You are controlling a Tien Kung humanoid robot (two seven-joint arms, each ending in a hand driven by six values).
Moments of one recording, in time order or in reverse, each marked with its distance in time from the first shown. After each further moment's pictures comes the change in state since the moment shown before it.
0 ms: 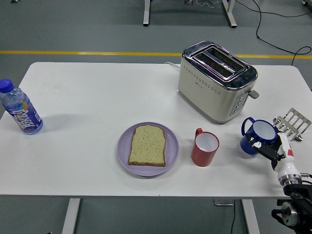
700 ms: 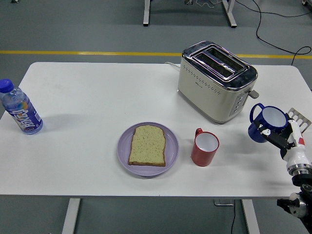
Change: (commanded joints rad) left arm 0.006 0.002 -0.013 -0.001 0.022 0.004 0.004; right arm -0.028 -0.076 0.037 0.215 0.004 -0.093 -0.095
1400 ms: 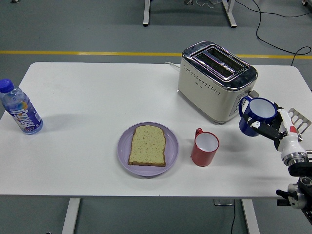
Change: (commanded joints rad) left arm -0.006 0.001 0.013 0.003 -0.028 -0.003 -0.011; right arm 0.025 -0.039 -0.012 0.187 -0.163 -0.068 -0.228
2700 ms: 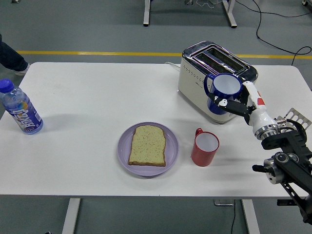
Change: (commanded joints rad) left arm -0.003 0.002 0.009 -0.002 -0.017 0.002 -0.005; right arm 0.246 0.046 -0.186 0.025 -0.002 -0.001 -0.085
